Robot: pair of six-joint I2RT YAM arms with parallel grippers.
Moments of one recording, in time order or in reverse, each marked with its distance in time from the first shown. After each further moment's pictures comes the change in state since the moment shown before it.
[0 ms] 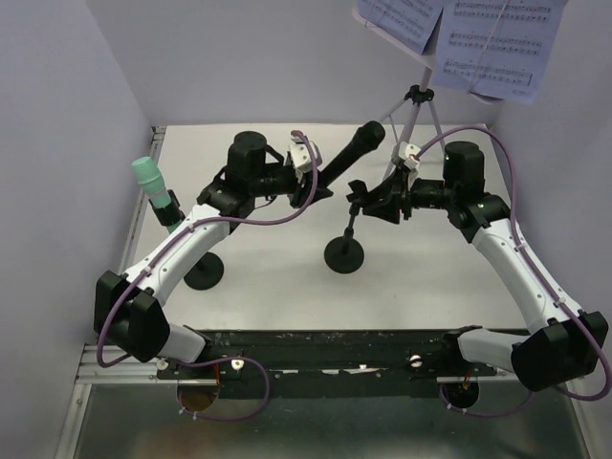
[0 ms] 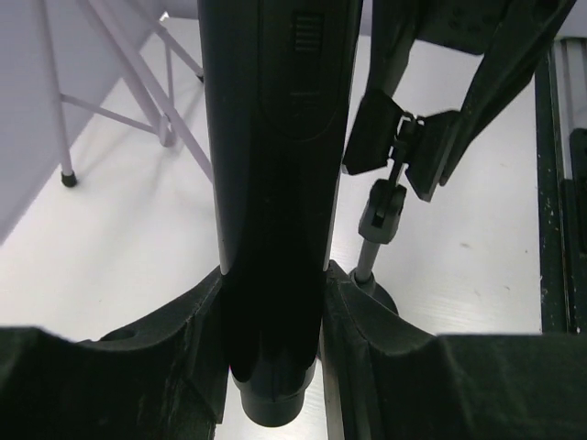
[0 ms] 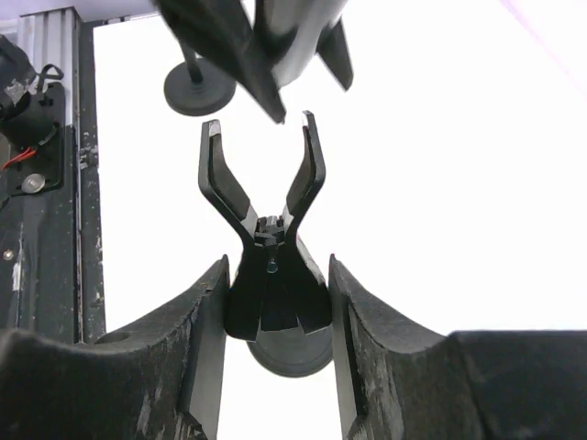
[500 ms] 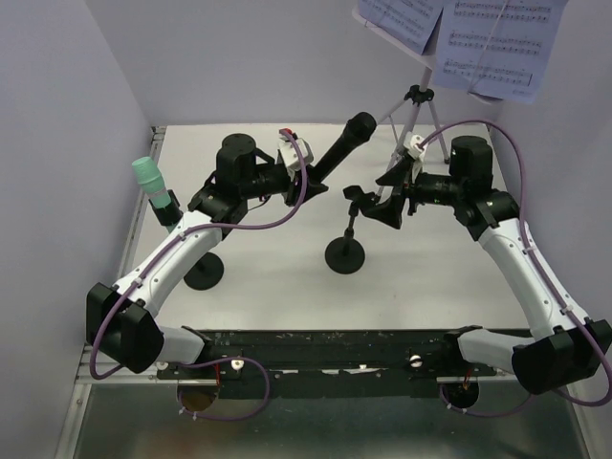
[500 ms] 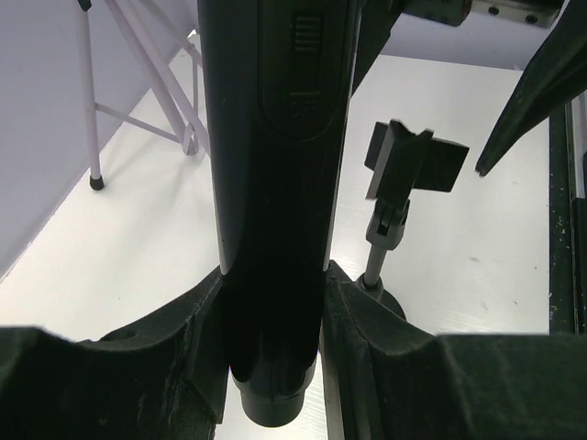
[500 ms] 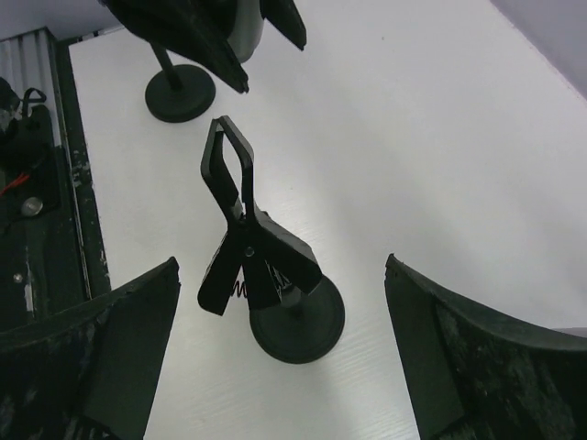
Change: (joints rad) left arm 0.031 -0.075 -0.039 0.072 -0.035 -0.058; right arm 0.005 -0.017 0.056 -0.075 0.083 0.063
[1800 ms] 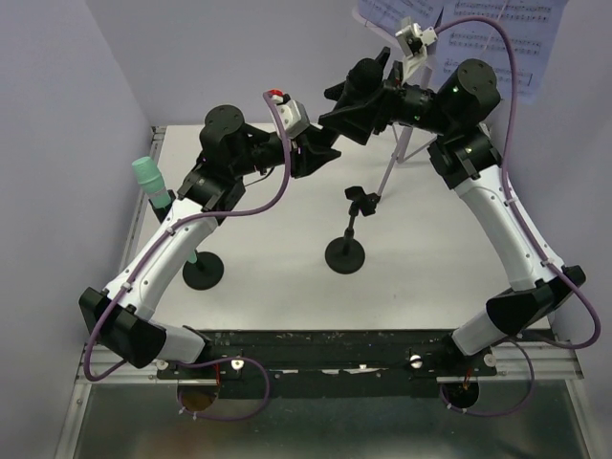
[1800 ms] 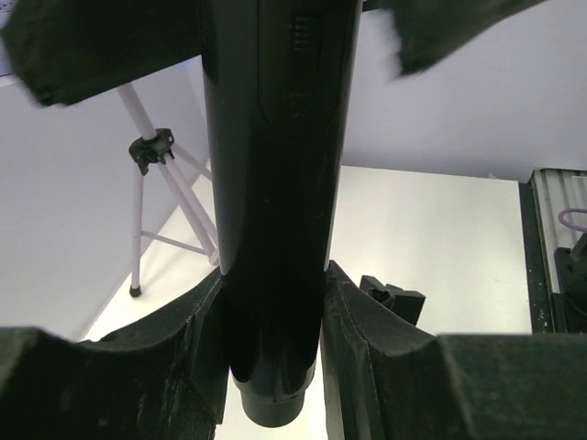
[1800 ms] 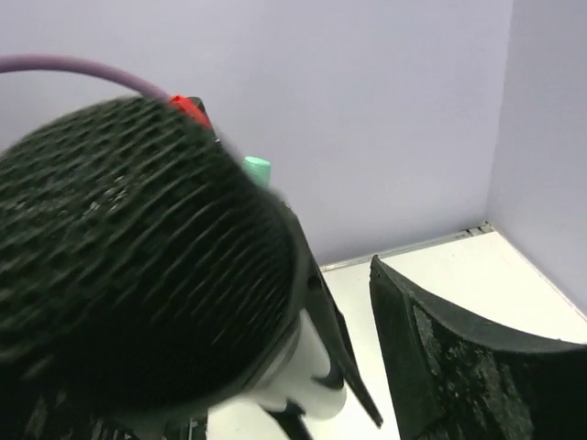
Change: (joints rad) left arm -0.025 0.029 0.276 0.026 0.001 -0.134; right arm 0.204 0.338 0.664 0.486 0.019 0.775
